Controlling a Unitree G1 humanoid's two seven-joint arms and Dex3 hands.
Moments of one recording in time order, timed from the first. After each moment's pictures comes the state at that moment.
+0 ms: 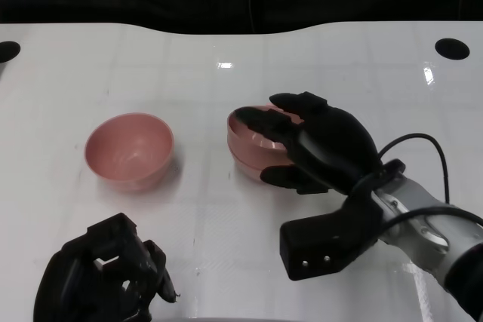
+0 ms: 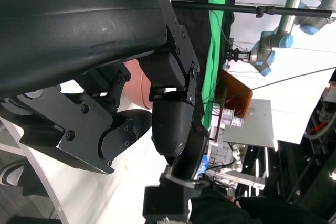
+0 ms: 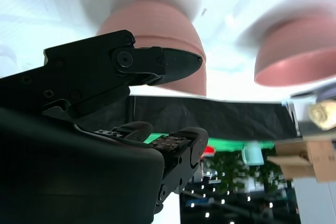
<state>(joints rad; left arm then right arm) 0.25 -0.03 0.10 0.02 -0.44 -0.29 -0.53 -0.64 -0.19 0.57 0.65 -0.82 -0.34 -0.39</state>
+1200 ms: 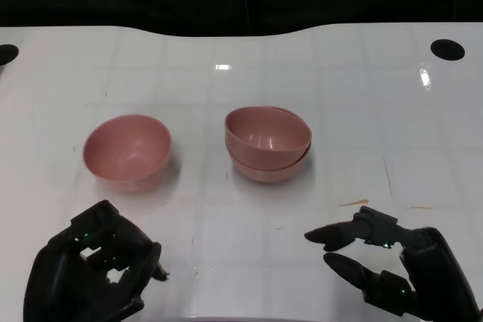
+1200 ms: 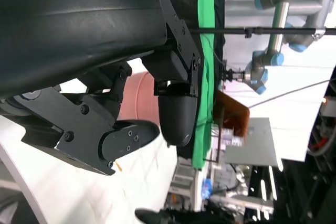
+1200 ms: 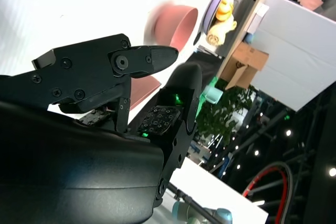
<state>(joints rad) 0.25 -0.04 0.12 -0.01 -0.33 -0.36 -0.41 0.08 -0.17 0.23 0.22 -0.19 -0.80 -0.10</state>
